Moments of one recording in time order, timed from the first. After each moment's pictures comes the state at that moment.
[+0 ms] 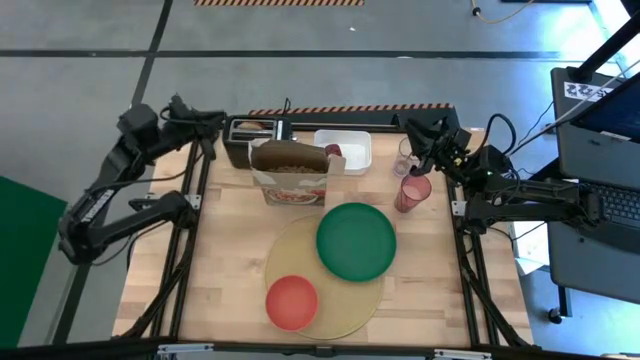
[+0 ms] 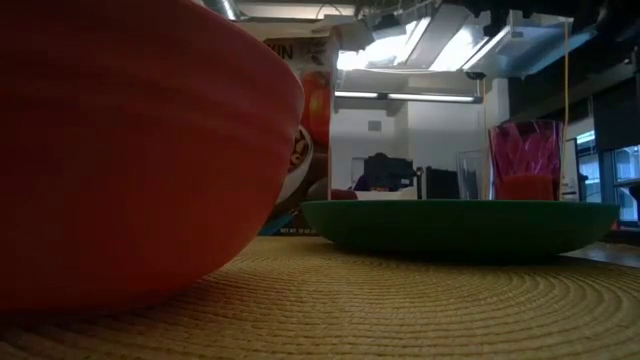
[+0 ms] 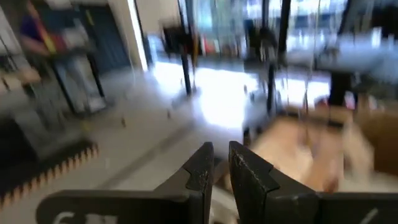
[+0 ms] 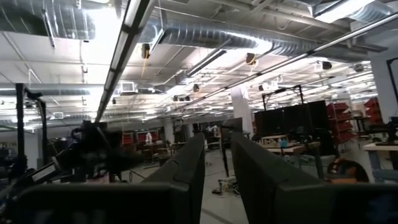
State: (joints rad) left arm 0.88 0.58 0.89 -0.45 0.18 0.11; right arm -0.27 0.80 0.52 0.81 0.21 0.03
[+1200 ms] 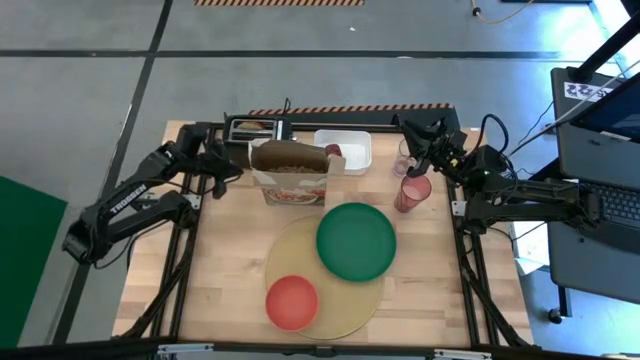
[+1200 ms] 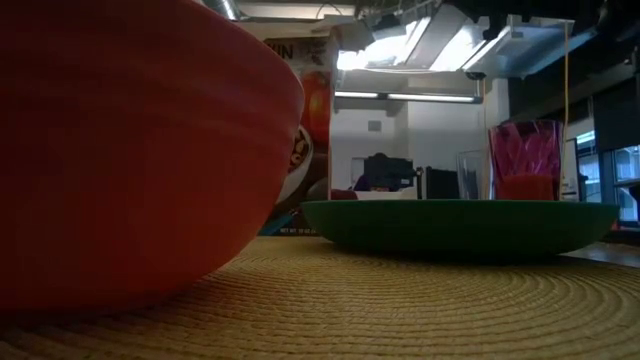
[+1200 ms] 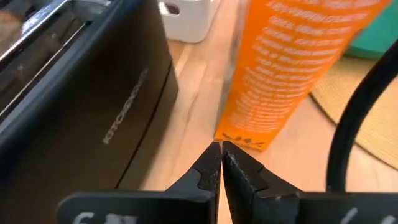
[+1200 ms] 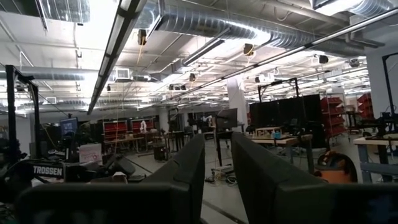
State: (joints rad) left arm 0.98 0.66 0.50 -0.65 0.51 0.48; right arm -0.27 0.80 0.52 0.76 0.22 0.01
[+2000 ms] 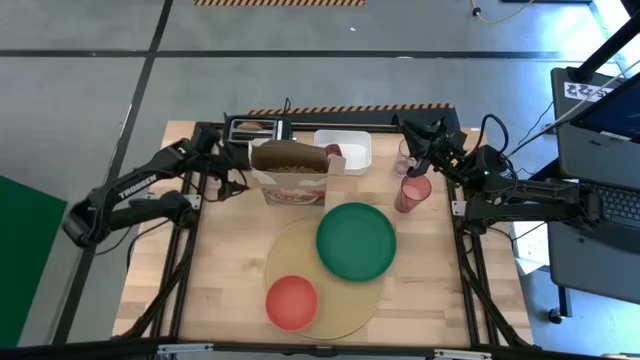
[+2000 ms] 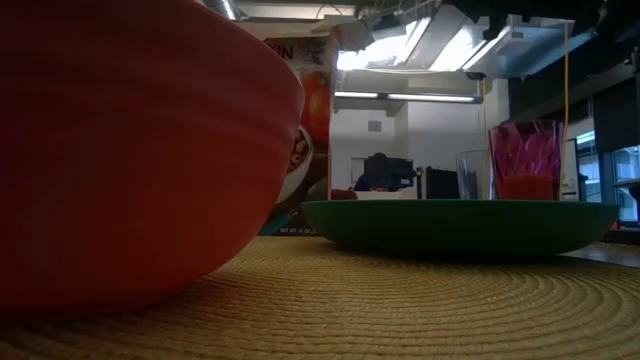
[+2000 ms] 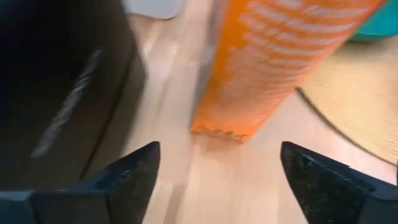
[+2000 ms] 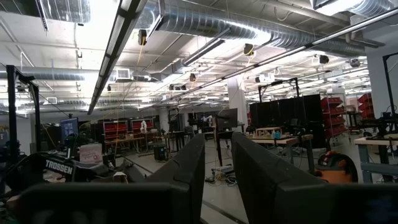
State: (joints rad) left arm 0.90 0.84 0.50 -0.59 0.55 0.48; right arm -0.27 0.80 0.52 0.76 0.22 0.01
